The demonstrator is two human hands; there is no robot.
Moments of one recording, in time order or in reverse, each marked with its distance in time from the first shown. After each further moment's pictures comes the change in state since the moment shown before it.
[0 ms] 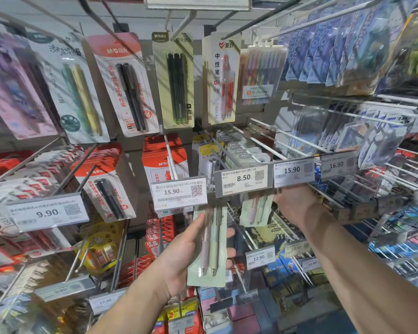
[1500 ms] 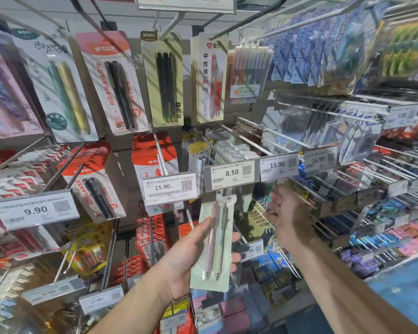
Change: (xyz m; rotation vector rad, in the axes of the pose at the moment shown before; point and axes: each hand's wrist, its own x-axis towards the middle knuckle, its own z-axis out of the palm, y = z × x) left_hand 0.000 -0.015 0.015 0.043 -0.066 -0.083; right_hand 0.010 -0.031 0.066 2.532 0.399 0.514
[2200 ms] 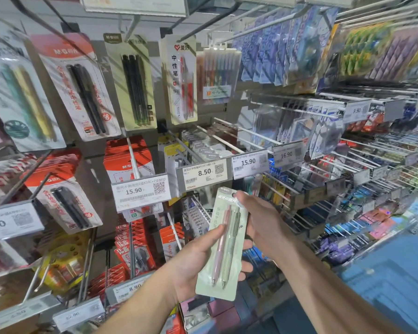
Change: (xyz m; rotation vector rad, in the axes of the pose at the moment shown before) left_hand 0.014 -0.016 0.039 0.090 -0.233 -0.030; right_hand -0.045 -0.005 -0.005 -0.048 -0.321 0.064
